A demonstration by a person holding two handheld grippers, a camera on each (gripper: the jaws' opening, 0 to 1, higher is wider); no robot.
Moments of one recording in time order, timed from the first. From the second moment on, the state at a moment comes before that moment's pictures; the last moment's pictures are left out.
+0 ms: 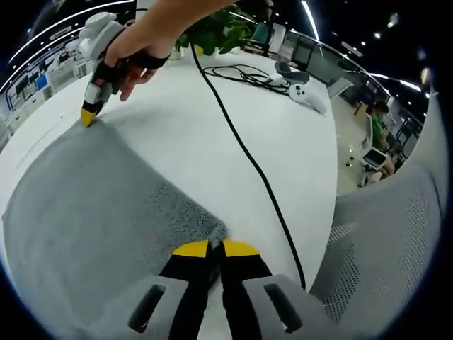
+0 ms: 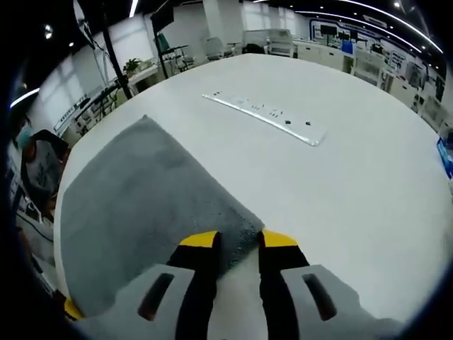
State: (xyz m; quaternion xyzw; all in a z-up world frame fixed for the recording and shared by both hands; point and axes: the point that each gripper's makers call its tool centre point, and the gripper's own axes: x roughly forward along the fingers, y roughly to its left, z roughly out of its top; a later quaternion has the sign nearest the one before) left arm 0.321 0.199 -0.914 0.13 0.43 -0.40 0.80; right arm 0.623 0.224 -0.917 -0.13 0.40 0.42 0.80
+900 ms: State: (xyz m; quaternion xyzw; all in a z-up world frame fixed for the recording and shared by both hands) left arm 0.301 0.149 -0.898 0.10 0.42 -0.42 0.80; right arm 0.594 0.158 -0.907 -0.16 0.43 0.42 0.78
